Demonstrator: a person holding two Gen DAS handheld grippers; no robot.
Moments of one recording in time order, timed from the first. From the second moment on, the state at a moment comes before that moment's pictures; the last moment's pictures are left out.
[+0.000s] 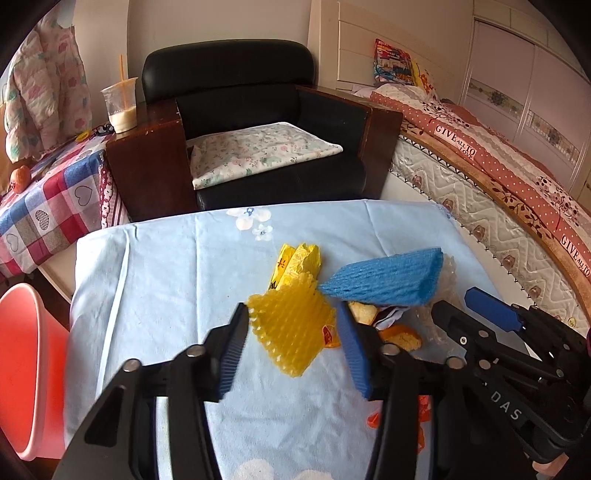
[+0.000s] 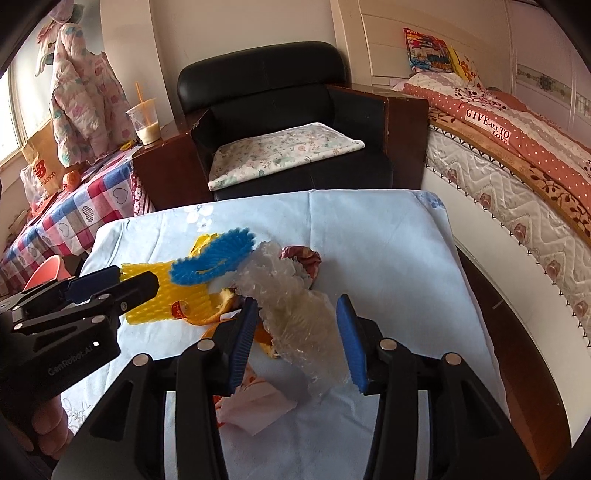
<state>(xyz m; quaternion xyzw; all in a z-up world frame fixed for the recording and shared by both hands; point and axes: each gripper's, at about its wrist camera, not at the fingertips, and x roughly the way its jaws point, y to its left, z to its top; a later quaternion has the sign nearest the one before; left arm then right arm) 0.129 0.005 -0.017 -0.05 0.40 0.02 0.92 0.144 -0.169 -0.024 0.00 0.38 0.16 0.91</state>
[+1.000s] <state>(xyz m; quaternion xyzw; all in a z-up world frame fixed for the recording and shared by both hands) 0.085 0.035 0.007 -0.10 0.36 0.01 0.93 0.123 -0.195 -0.001 0.05 0.37 0.18 0.91</state>
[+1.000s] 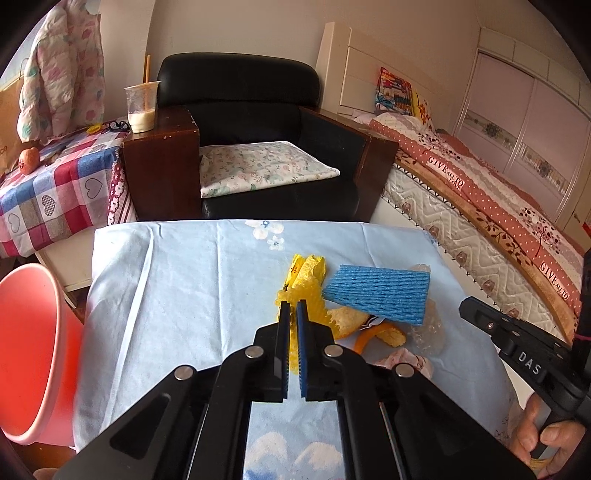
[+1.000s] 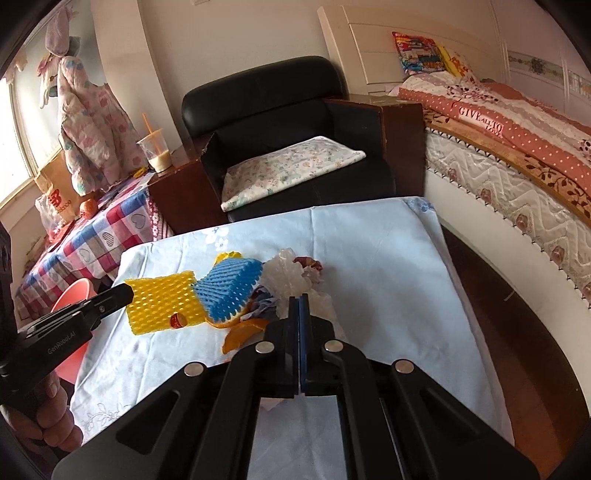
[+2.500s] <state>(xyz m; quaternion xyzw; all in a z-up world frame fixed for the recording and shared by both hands) 0.014 0.067 0.059 -0.10 0.29 0.06 0.95 0.086 -0.139 0.054 0.07 0.32 0.25 0.91</state>
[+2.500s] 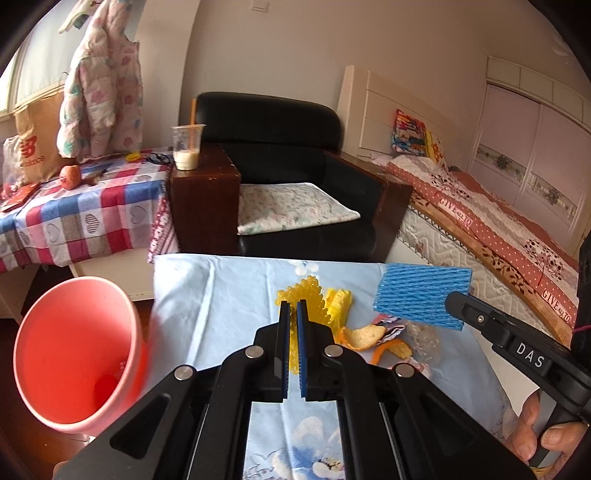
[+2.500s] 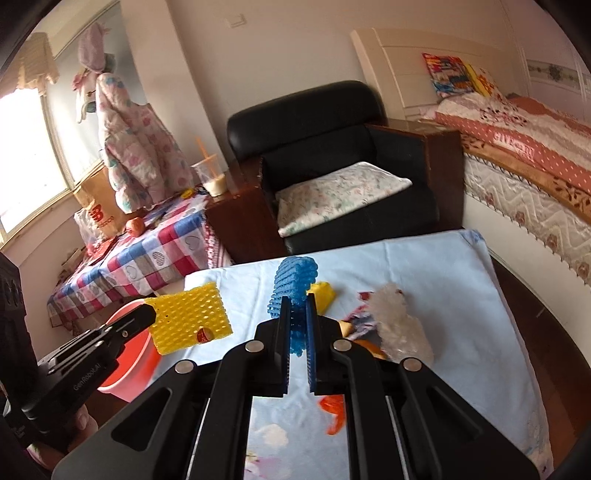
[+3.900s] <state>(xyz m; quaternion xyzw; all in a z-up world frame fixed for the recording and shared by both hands) -0.066 0.255 0.024 -0.19 0.31 0.25 0.90 0.032 0.109 0.046 -0.07 0.33 0.41 0.85</state>
